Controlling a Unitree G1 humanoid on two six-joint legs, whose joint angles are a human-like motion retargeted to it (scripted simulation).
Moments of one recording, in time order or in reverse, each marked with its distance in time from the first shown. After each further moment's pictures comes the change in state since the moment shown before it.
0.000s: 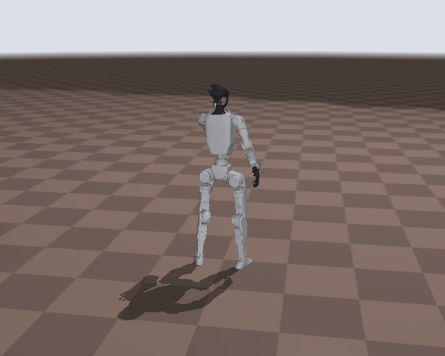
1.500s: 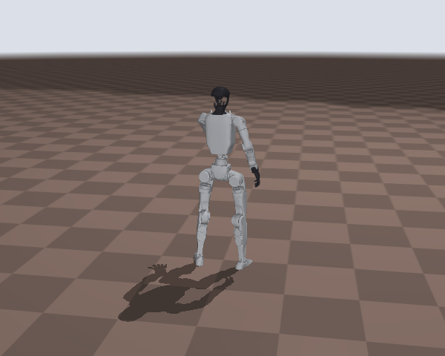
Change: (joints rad) left arm 0.080 -0.039 0.055 0.888 -0.086 -0.001 0.581; right arm 0.025 -0.020 0.049 -0.037 0.082 -0.002 -0.173; waist -0.014 0.029 -0.022; left_leg 0.022 -0.014 -0.031 0.004 -0.017 0.014; right_leg 0.039 -0.024 -0.034 0.008 -0.028 0.000
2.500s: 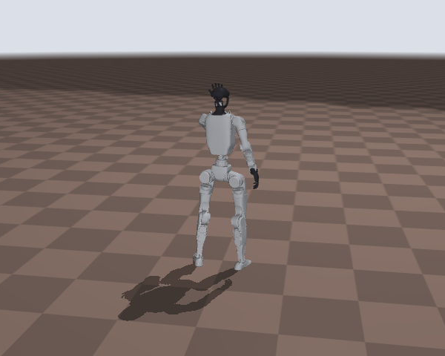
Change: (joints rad) left arm -0.113 0.029 -0.081 -0.843 0.273 -0.077 -0.270; right arm 0.034 0.050 -0.084 0.026 -0.021 -0.009 0.079; waist 0.007 -0.014 0.010; left_leg -0.010 0.026 0.043 -0.008 0.006 -0.014; right_leg -0.031 0.038 0.035 -0.017 0.023 0.000
